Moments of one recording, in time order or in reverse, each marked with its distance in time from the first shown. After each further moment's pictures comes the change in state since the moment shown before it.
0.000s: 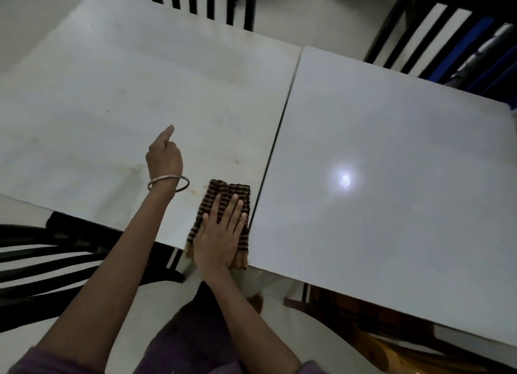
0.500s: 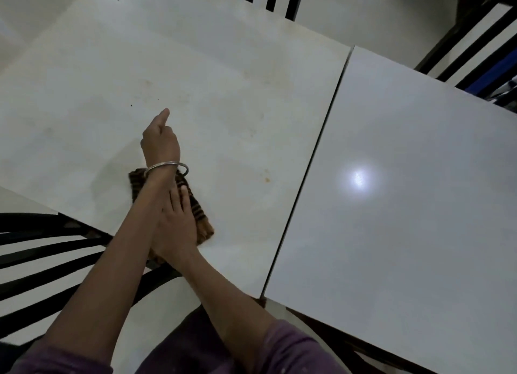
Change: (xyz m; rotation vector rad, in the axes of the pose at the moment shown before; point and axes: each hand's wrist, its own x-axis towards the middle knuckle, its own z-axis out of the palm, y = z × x) left_hand 0.107 -0.020 -0.017 -0.036 0.112 -0.092; right_hand 0.045 -0.114 0.052 -0.124 -0.284 -0.689
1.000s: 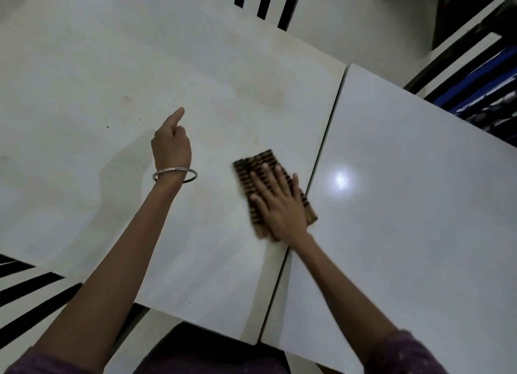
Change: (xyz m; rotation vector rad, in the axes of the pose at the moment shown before) left_hand 0.048 0.024 0.056 -0.066 -0.106 0.052; right_hand 0.020 0.238 -0.092 -0.277 0.078 0.112
